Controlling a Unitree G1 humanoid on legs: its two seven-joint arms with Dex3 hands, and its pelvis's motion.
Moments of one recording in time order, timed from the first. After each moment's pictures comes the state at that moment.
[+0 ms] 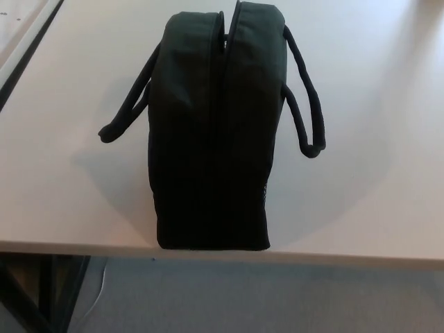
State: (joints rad) left_arm 0.55 0.33 0.16 0.26 0.10 -0.35 0.03; right_arm 0.55 -0.35 -0.05 0.23 -0.28 -0.29 -0.08
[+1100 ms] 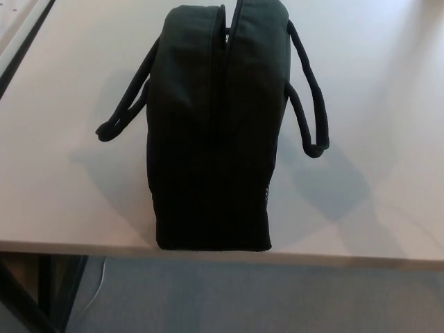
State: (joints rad) left_arm -0.39 0.71 0.41 0.22 0.24 -0.66 0.19; right_arm -0.25 -0.65 -0.22 0.03 -0.39 -0.48 -0.19
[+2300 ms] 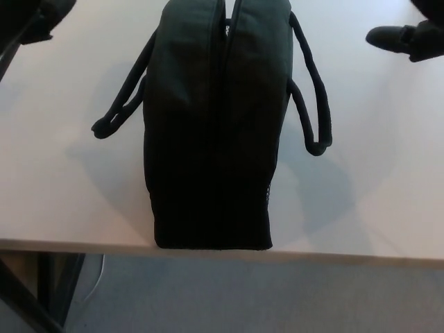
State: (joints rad) left_arm -1.01 0.80 -0.37 0.88 0.78 -0.70 0.67; right_arm -1.03 -0.72 0.36 0.68 -0.67 -0.63 -0.19
